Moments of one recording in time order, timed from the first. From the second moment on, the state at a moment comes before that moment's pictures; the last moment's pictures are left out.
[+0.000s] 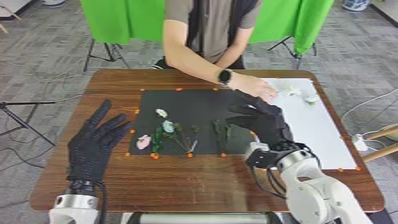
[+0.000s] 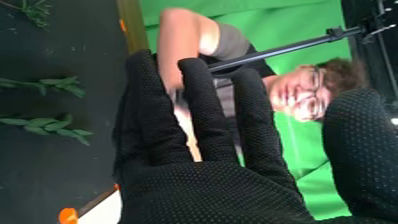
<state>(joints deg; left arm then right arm) 130.7 -60.2 -89.1 -127.6 40.9 10.4 22.0 -109.3 -72.3 82.9 -121.6 -60.8 1.3 11.5</state>
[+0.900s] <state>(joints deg) 130.7 -60.7 -89.1 -127.7 40.9 10.3 20.3 -109.7 -71.6 81.8 -121.9 -60.7 4.7 11.3</state>
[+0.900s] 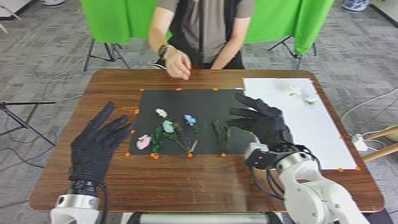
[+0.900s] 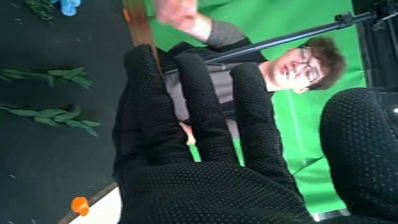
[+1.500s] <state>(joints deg) 130.7 -60.2 -88.7 -128.2 40.3 10.7 20.1 -103.8 -60.9 79.9 -120.9 -90.2 21.9 27.0</state>
